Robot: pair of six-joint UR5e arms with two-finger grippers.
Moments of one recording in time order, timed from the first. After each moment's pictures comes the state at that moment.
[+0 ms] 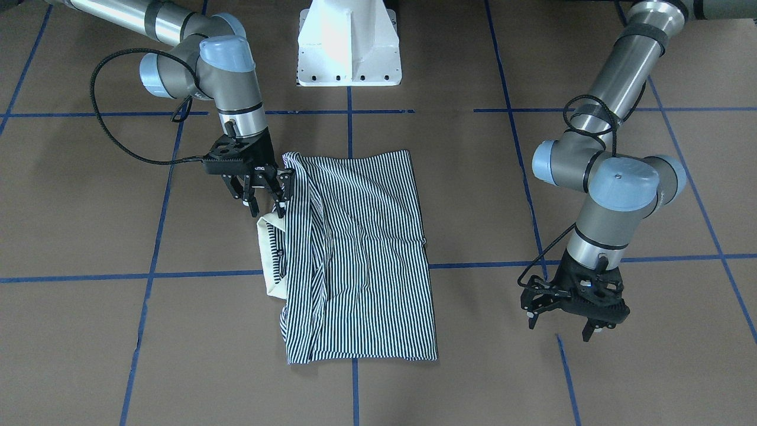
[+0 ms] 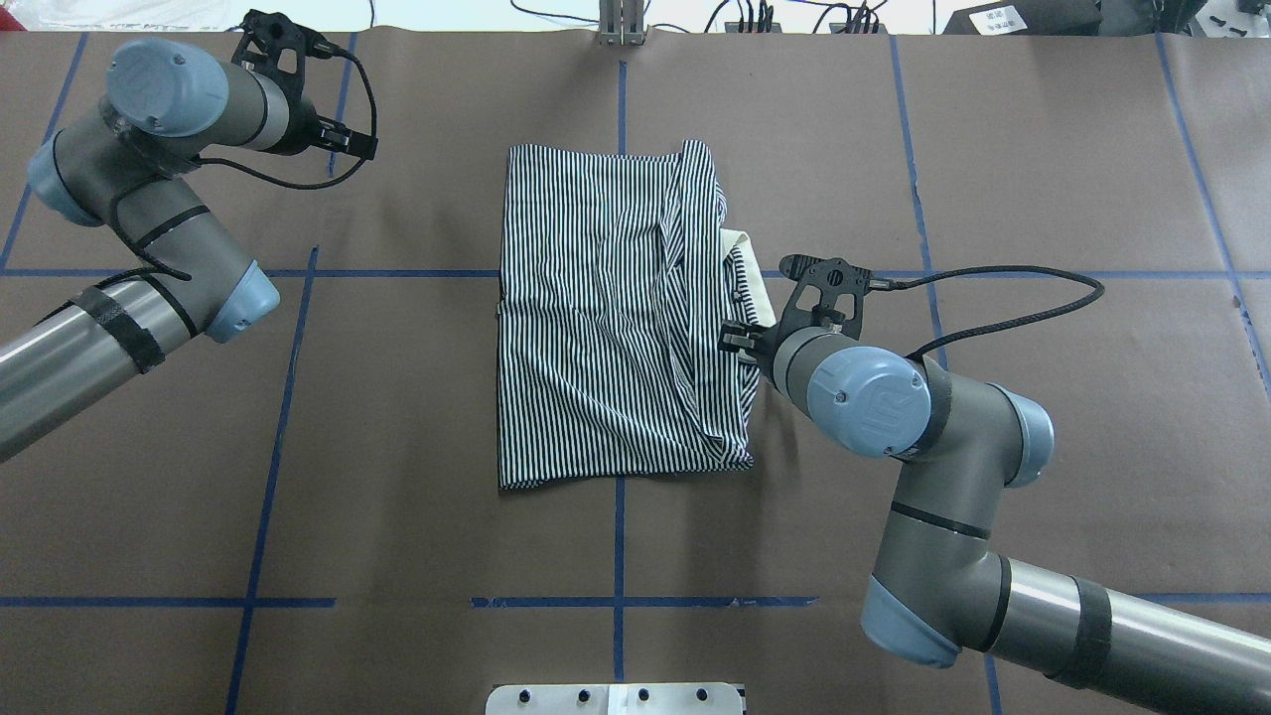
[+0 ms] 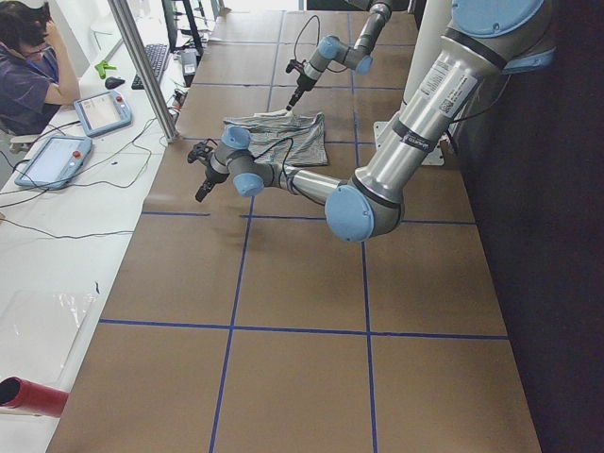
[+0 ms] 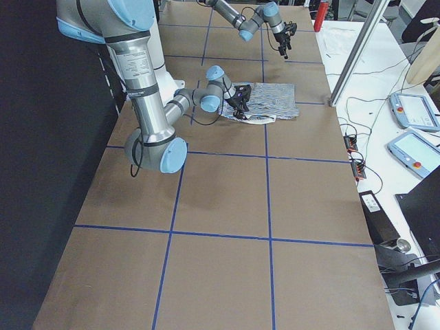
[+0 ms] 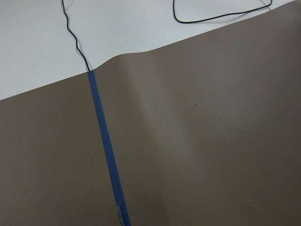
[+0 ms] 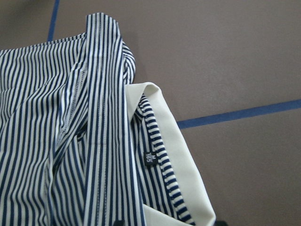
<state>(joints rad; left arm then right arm) -0.92 -2.18 -1.14 -2.36 -1.75 -0.65 0.43 -1.15 1.72 -1.16 1.36 1.41</state>
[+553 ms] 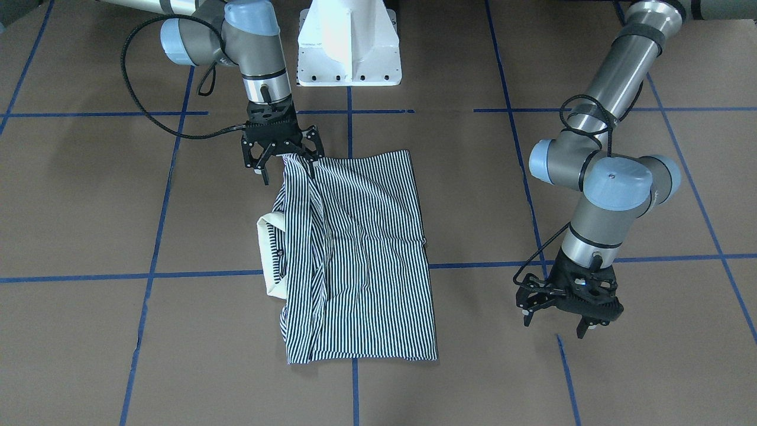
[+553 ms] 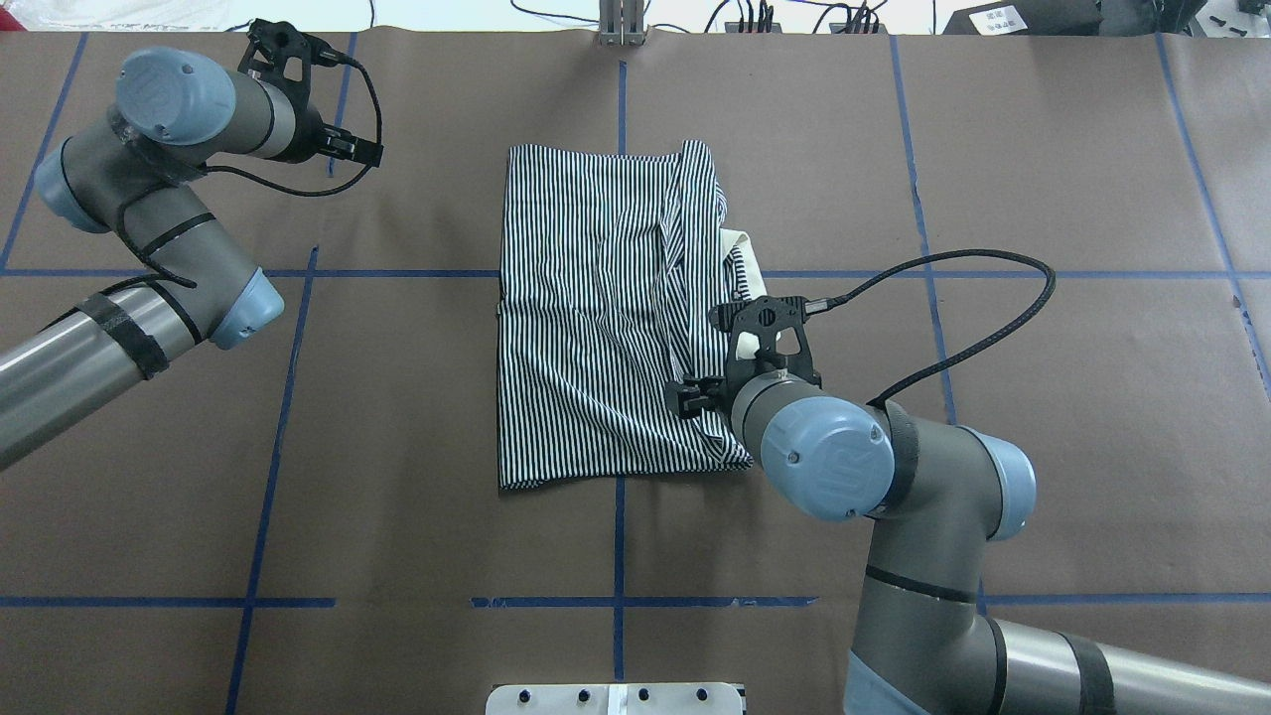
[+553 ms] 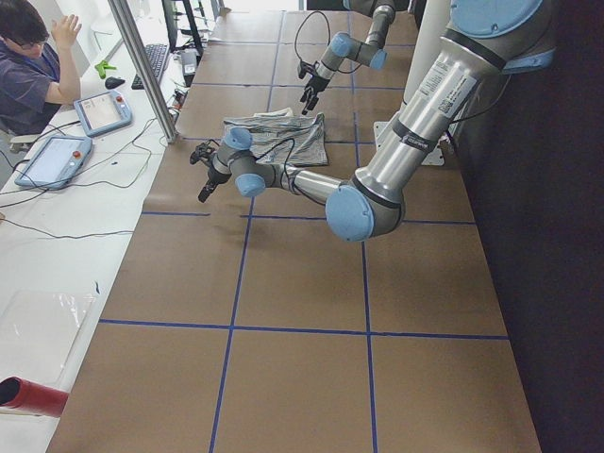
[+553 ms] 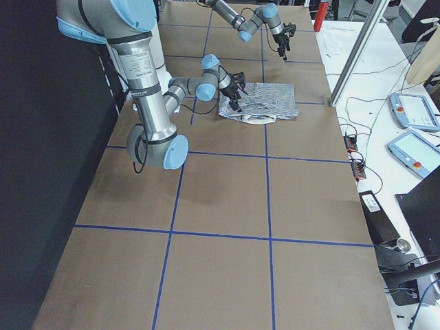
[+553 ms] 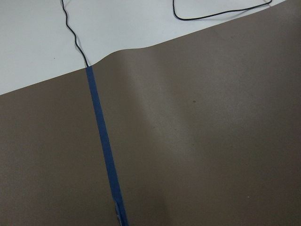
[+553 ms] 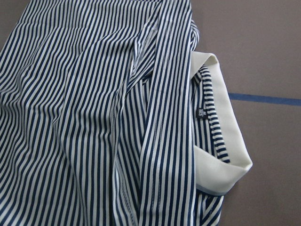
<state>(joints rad) -0.90 -2.18 -1.14 -2.36 -1.75 -0.67 0.32 -1.13 1.84 -1.34 1.30 1.18</state>
